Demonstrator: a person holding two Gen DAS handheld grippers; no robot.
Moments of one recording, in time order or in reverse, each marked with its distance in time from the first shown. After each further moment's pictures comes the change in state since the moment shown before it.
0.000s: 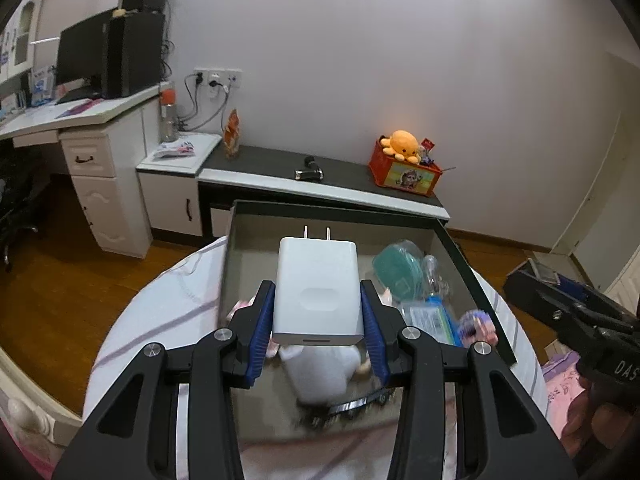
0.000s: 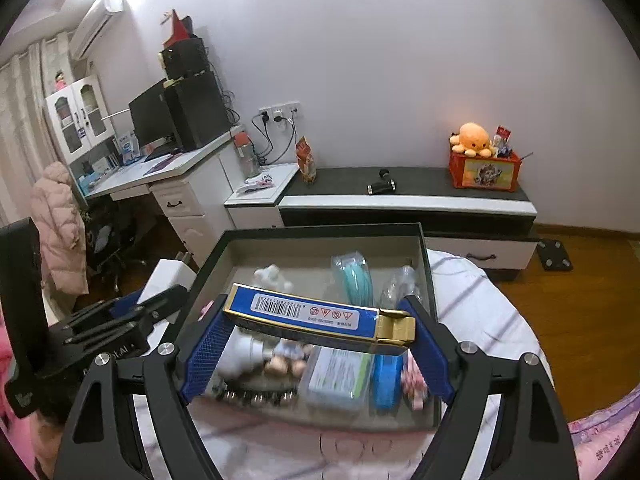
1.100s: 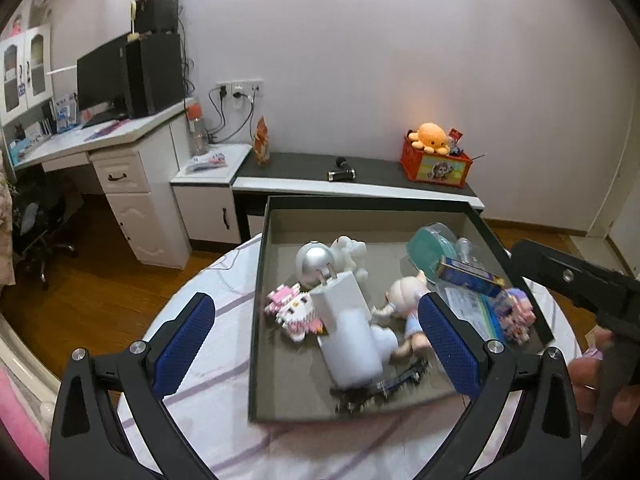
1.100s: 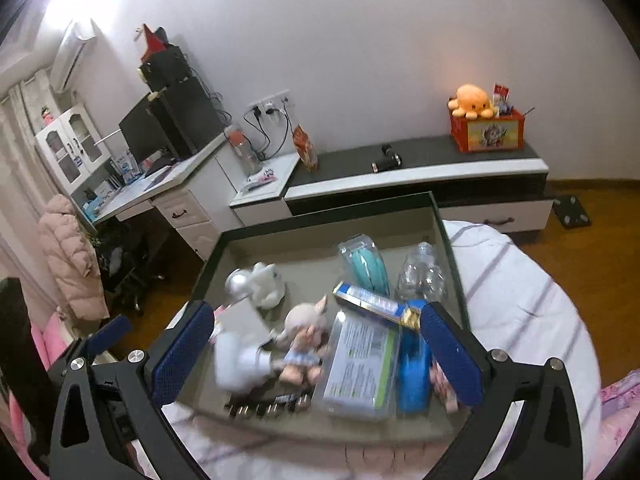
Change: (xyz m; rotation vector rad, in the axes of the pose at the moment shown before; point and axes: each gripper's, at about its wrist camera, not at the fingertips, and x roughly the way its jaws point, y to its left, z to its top) left arm -0.030 -0.004 -0.026 0.080 -0.037 0.157; right arm -0.009 -0.007 -0.025 0.118 0.011 0.052
